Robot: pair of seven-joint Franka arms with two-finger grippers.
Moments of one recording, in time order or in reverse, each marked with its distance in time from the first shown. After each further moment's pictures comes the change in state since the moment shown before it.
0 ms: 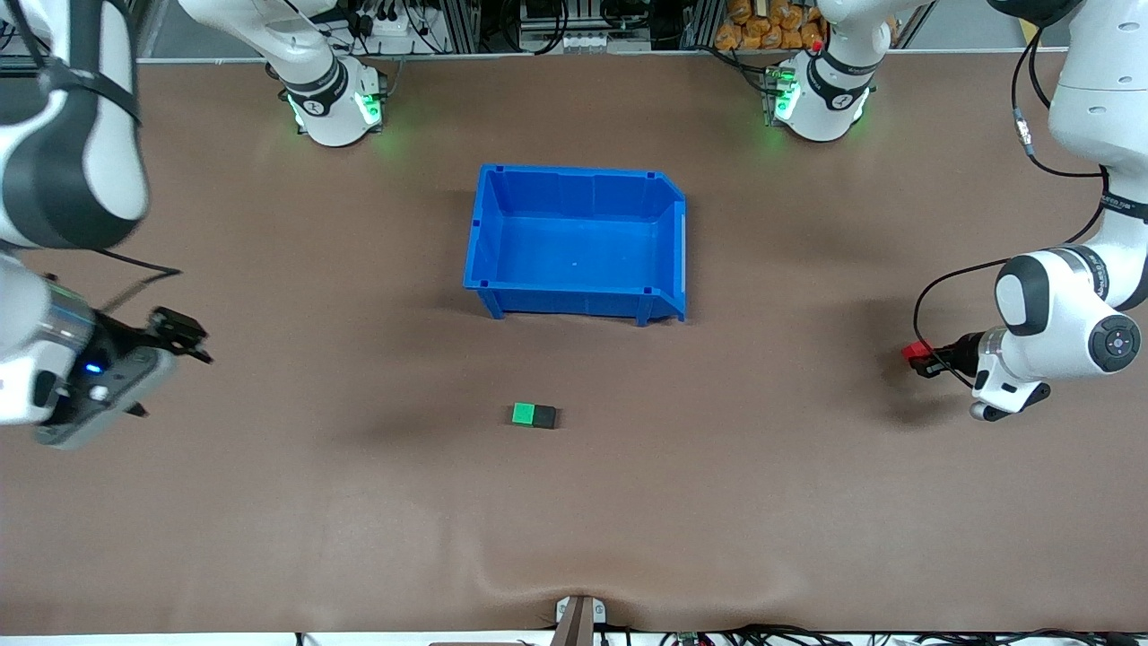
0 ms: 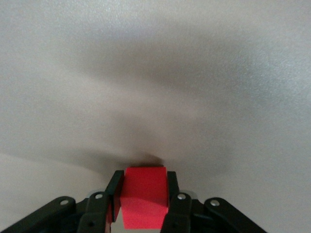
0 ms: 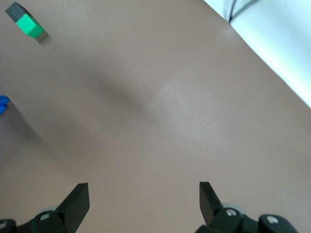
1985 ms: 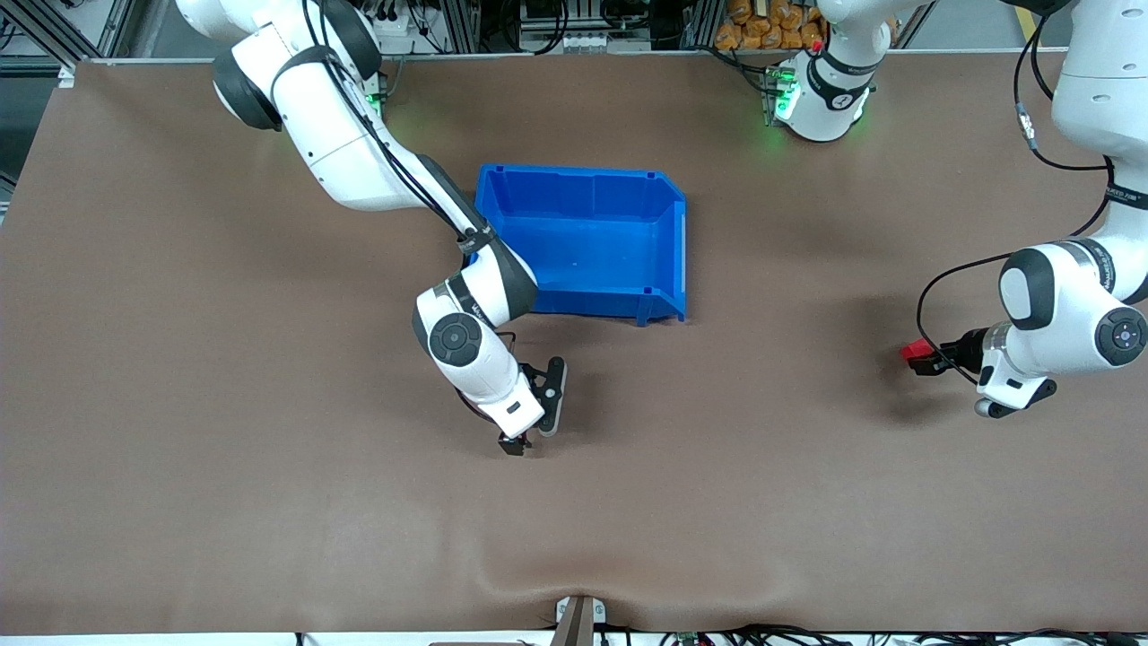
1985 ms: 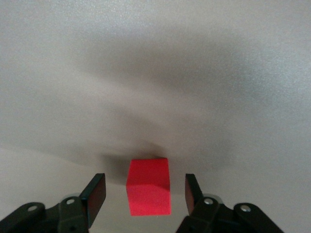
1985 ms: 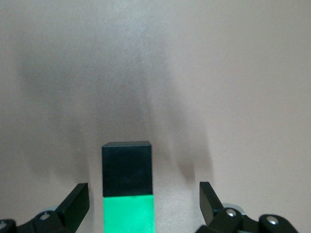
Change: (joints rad) left arm 0.000 -0.032 0.001 -0.024 0.000 0.000 0.011; right arm 0.367 0.591 0.217 0.010 0.002 0.791 -0.206
